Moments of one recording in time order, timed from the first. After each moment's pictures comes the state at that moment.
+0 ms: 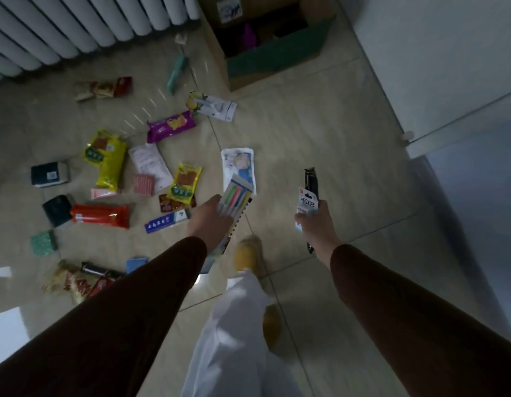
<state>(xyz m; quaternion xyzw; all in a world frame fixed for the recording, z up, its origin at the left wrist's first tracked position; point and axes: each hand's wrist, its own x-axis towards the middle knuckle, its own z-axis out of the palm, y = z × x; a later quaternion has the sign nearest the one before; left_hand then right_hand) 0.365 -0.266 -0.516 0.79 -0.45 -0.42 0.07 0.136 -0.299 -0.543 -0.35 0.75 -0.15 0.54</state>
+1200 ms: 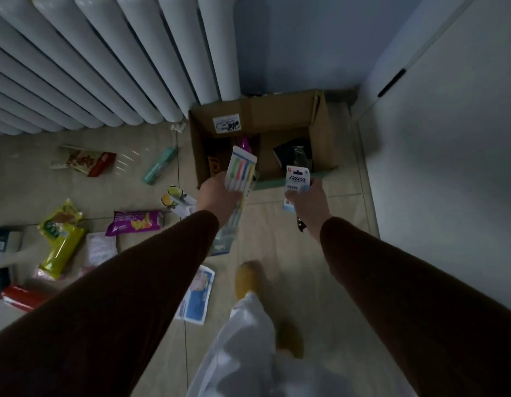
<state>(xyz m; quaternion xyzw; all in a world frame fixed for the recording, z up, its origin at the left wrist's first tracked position) 0.346 -0.847 -0.549 0.85 -0.29 -0.38 0.23 0.165 -0.929 -0.570 -0.48 0.68 -0.09 0.55</state>
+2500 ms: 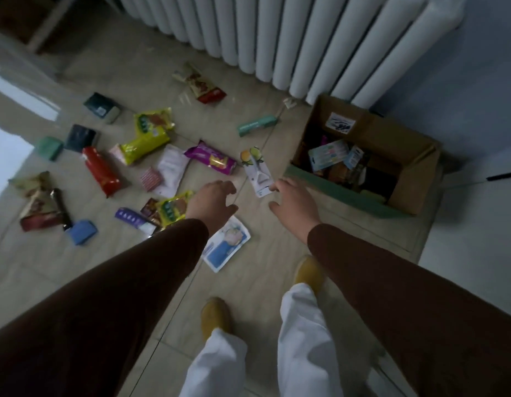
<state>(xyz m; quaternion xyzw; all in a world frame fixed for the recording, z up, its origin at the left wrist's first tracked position) 0.425 -0.586 -0.534 0.91 -0.28 -0.27 0.14 0.319 -0.762 -0.531 -0.92 0.24 0.17 0.27</state>
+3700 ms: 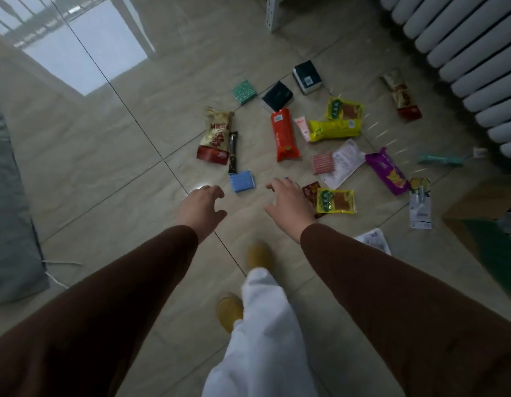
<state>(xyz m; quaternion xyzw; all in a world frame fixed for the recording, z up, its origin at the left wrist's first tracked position) 0.543 0.057 -0.539 0.95 -0.02 -0.27 0.17 0.538 -0.157 -0.546 -0.94 0.02 0.24 0.23</state>
